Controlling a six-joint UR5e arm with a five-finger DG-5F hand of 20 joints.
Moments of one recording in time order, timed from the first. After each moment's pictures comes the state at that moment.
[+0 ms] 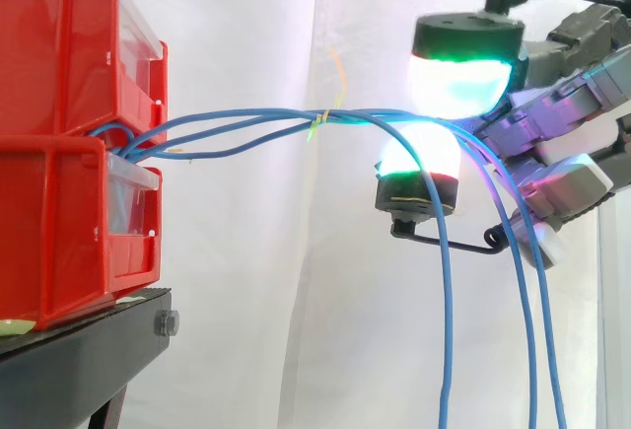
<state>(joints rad) 0.15 -2.21 -0.96 -3.48 -1.27 -0.09</state>
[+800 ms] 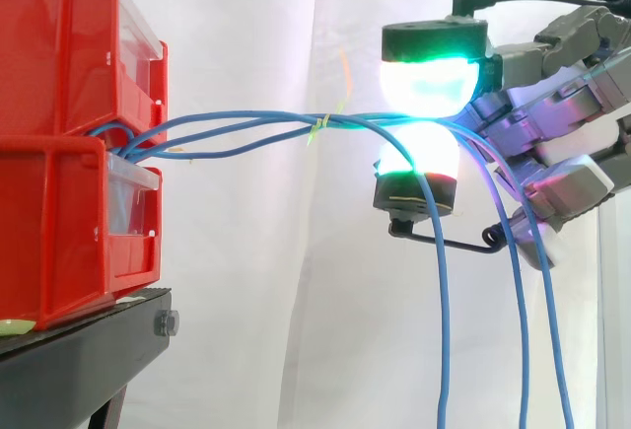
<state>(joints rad) 0.15 -2.21 -0.96 -3.48 -1.27 -0.09</state>
